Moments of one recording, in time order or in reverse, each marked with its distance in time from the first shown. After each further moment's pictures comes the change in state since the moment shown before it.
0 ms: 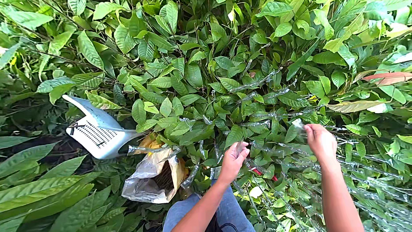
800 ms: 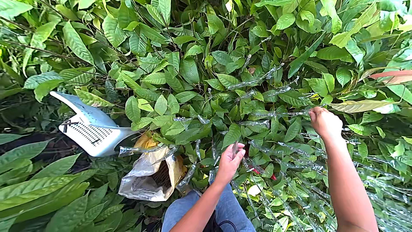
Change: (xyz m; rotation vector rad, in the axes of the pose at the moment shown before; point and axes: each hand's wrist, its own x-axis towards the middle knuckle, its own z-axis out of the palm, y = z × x) left_hand 0.006 -0.014 0.000 -0.039 0.055 -0.087; right_hand 0.080 0.023 0.003 -0.244 -0.114 0.055
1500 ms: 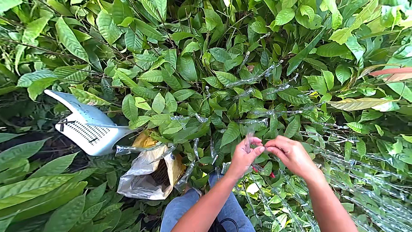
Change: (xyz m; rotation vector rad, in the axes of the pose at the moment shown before) left_hand 0.013 0.014 0.043 -0.157 -0.164 0.018; right_hand -0.110 -0.071 0.010 0.591 -0.138 -0.693
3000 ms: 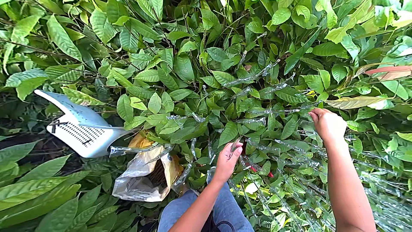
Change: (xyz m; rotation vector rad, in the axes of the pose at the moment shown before) left_hand -0.020 -0.021 -0.043 0.197 0.130 0.070; right_hand 0.019 0.093 -0.080 -0.656 0.189 0.644
